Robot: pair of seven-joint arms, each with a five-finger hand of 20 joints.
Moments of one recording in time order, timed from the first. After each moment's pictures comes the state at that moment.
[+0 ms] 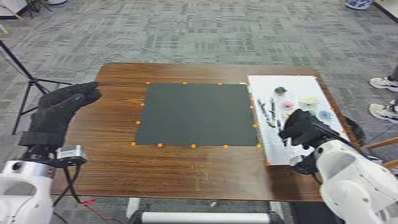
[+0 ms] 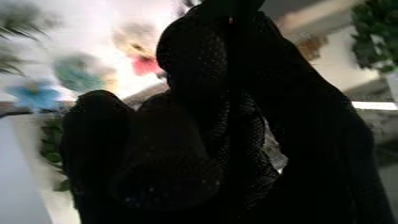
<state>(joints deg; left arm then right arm) 124.1 -60.4 -108.5 -123.5 63.0 1.9 9.1 -108.2 -62.8 90.3 -126.0 -126.4 -19.4 27.7</state>
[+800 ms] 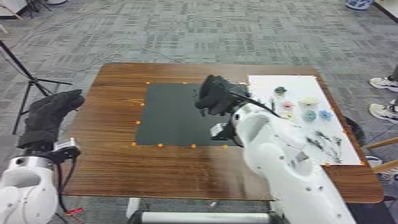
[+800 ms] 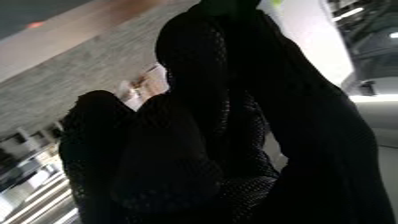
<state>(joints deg) 119.0 -53.8 -102.4 -112.3 54.6 14.7 11.9 -79.6 -73.1 60.5 -114.3 -125.5 -18.0 24.7</state>
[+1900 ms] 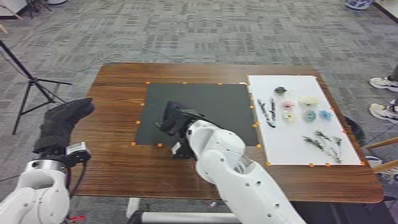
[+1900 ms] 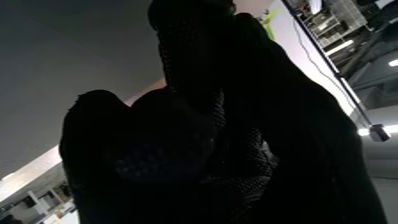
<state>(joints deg) 117.5 -53.9 -97.8 -109.7 53.4 16.5 12.1 -76.5 -84.7 50.4 -97.5 -126.0 -16.0 27.3</state>
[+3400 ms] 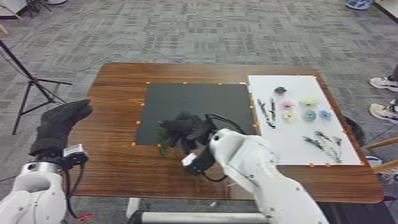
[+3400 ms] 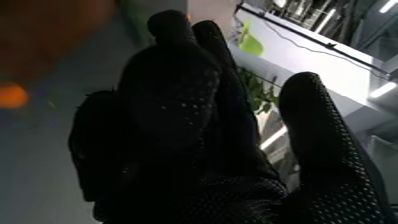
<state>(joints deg) 119.5 -54.4 -99.6 -111.1 53.4 16.3 10.9 -84.4 -75.8 56.7 -111.3 -93.4 -17.4 33.7</state>
